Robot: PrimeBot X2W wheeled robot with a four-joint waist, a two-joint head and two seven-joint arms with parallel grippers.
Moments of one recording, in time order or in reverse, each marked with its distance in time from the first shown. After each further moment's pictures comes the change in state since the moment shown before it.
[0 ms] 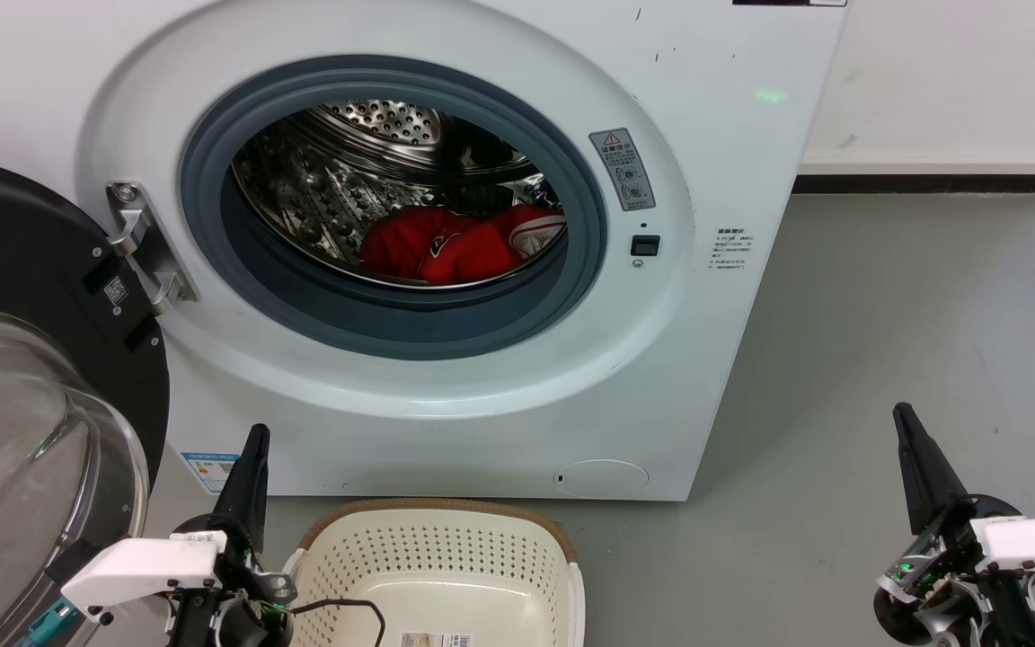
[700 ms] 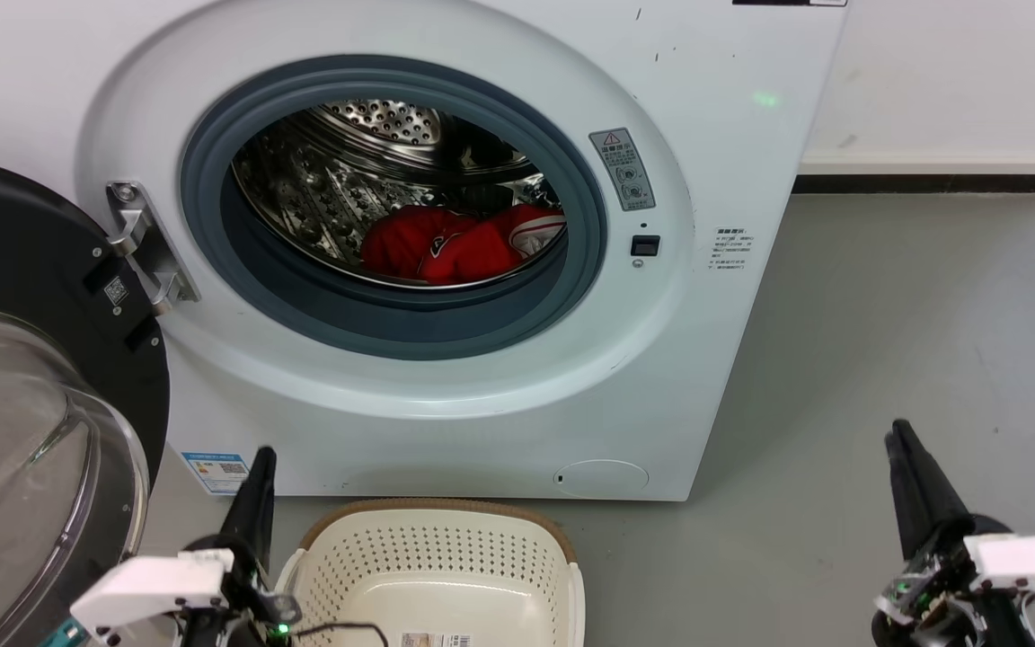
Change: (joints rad) left arm 0.009 -0.001 -0.002 0.014 0.000 0.000 0.000; right arm 0.009 0.000 0.001 0.014 0.000 0.000 0.000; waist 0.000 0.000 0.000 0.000
